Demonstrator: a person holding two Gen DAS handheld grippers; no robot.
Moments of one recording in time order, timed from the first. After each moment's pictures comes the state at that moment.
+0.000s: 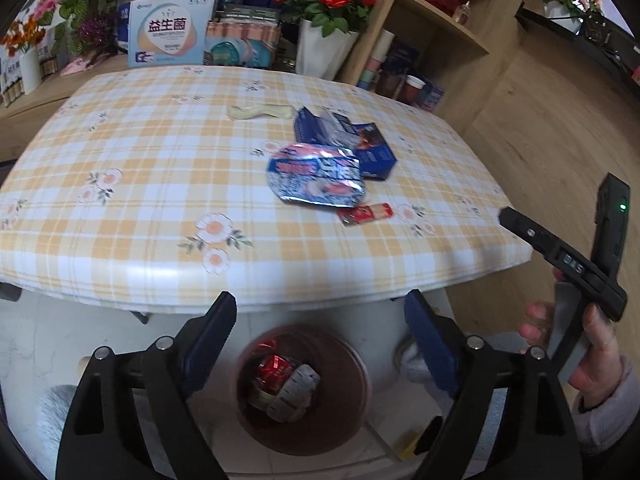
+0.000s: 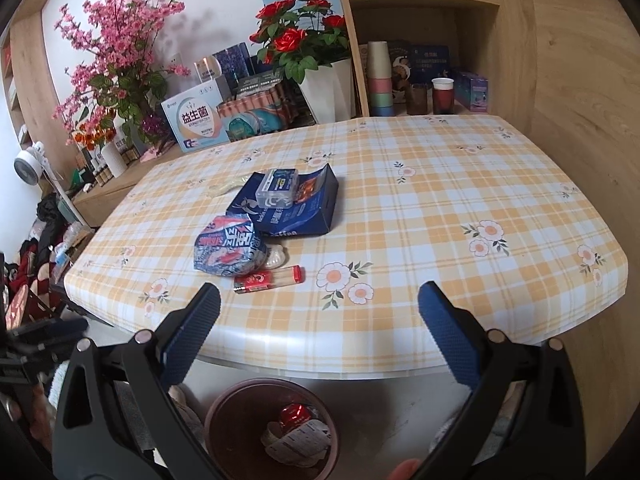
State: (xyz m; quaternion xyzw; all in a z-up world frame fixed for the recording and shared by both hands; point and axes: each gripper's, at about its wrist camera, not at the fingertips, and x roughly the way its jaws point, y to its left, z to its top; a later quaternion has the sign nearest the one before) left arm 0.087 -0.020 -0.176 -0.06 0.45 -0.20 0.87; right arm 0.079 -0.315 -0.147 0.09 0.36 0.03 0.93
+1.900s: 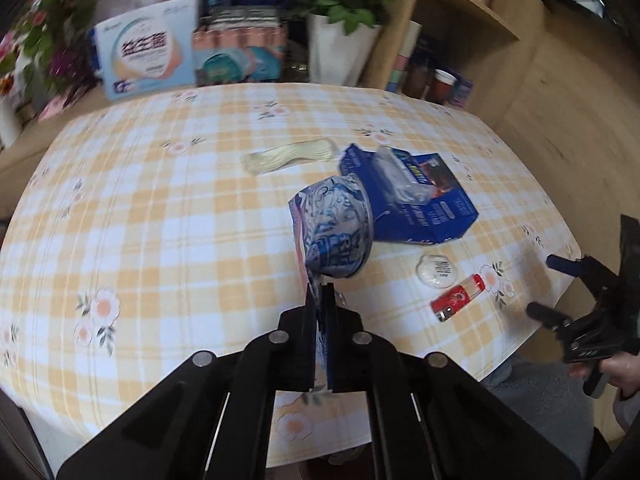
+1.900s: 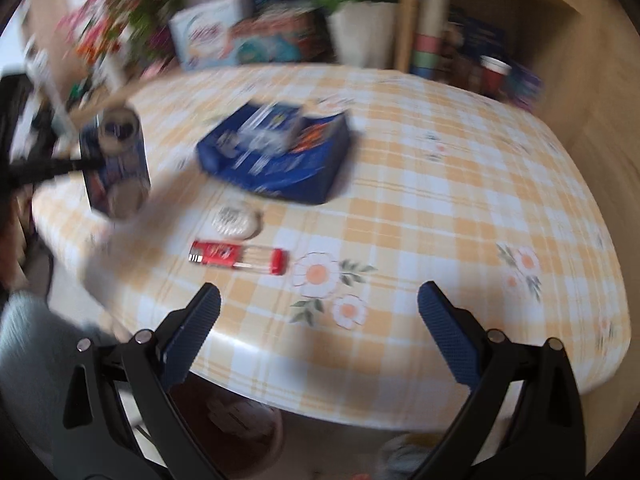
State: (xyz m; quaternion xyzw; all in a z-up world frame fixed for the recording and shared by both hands) left arm 0.243 -0.013 -0.195 0.00 0.46 -0.20 0.87; right arm 0.171 -0.288 -0.207 -0.07 0.47 0.10 0.88
